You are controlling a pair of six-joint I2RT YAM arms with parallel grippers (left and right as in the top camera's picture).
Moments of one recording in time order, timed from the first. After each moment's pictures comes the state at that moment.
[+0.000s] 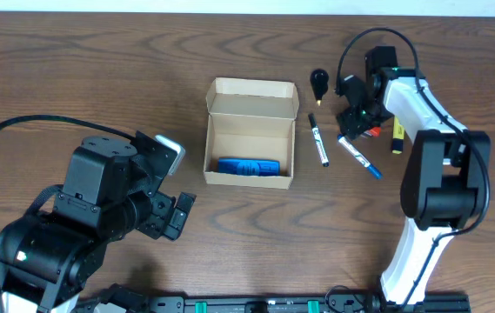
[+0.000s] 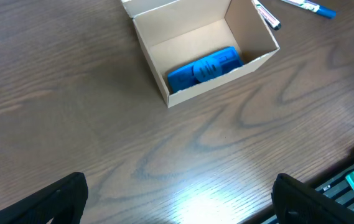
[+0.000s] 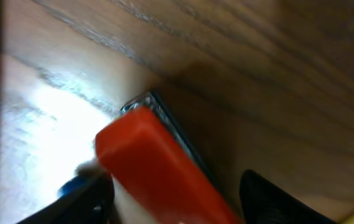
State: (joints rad) left arm -0.40 0.97 1.33 -1.31 0.12 0.06; right arm 0.00 2.14 1.53 -0.82 -0.02 -0.51
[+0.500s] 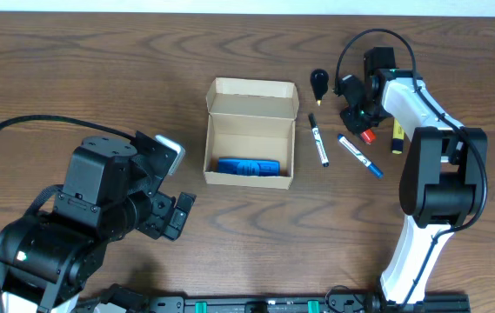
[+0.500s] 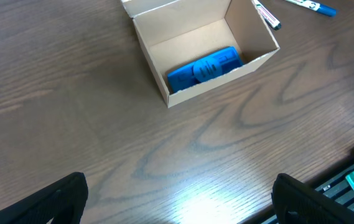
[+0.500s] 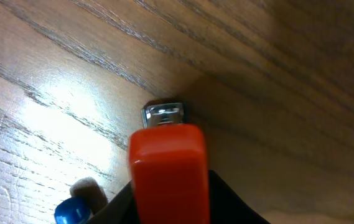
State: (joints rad) left arm -0.40 0.97 1.33 -1.31 0.12 0.06; right arm 0.00 2.15 1.53 -0.79 -0.02 -0.50
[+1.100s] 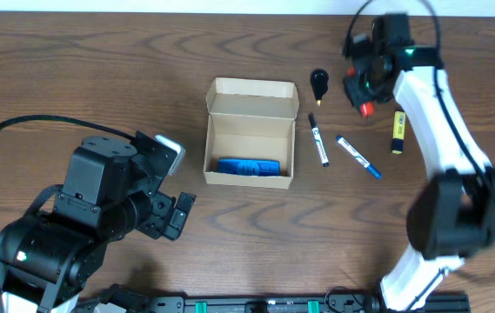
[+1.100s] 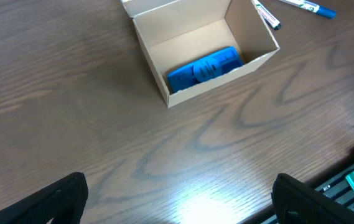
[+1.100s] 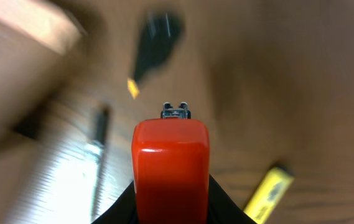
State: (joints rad) left arm -0.40 0.97 1.33 -1.31 0.12 0.06; right arm 0.09 1.86 1.69 -0.90 -0.03 -0.30
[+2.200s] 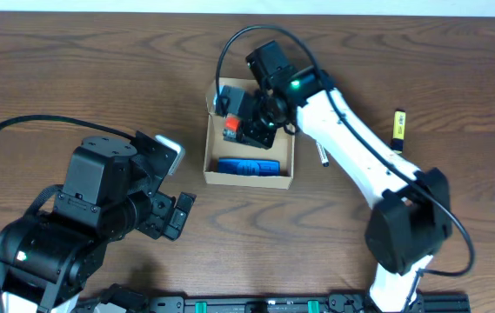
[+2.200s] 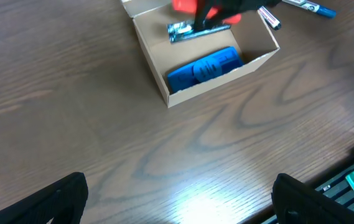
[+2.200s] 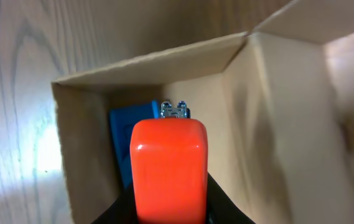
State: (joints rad) left arm -0.40 0.97 1.33 -1.31 0.12 0.06; right arm 0.55 1.97 1.69 -0.97 -0.36 -0.66
